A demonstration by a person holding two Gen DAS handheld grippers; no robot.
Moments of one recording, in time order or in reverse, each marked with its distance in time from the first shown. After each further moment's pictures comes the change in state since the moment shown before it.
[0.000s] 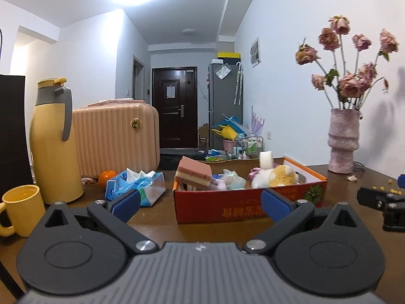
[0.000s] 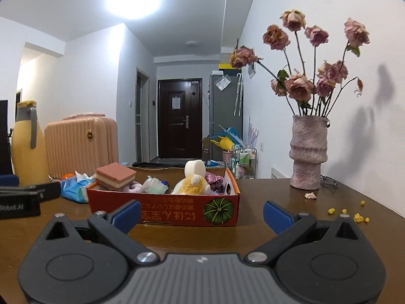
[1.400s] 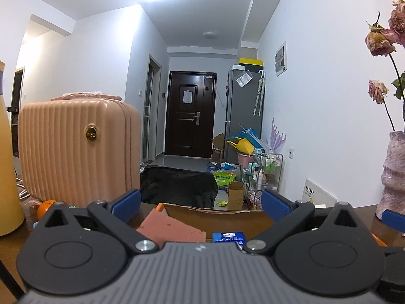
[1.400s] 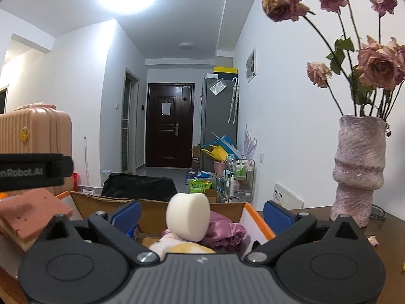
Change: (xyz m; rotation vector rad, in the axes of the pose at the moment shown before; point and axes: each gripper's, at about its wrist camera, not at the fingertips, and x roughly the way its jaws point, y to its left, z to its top) left arm 0.245 -0.026 0.042 -0.091 -0.044 0.072; right arm 0.273 0.020 0.026 -0.033 -0.044 -0.062
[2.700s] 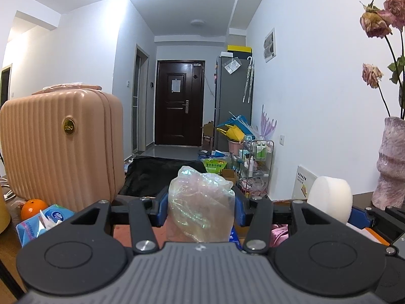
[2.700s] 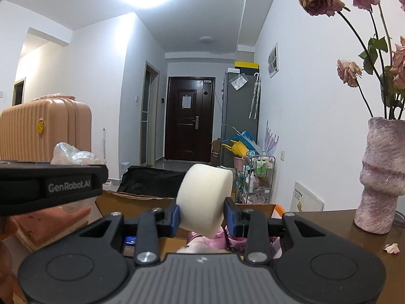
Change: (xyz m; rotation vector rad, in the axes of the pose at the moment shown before) left arm 0.020 -0.010 -0.004 0.033 0.058 -0.049; right arm 0.021 0.019 0.004 -0.033 0.035 0.099
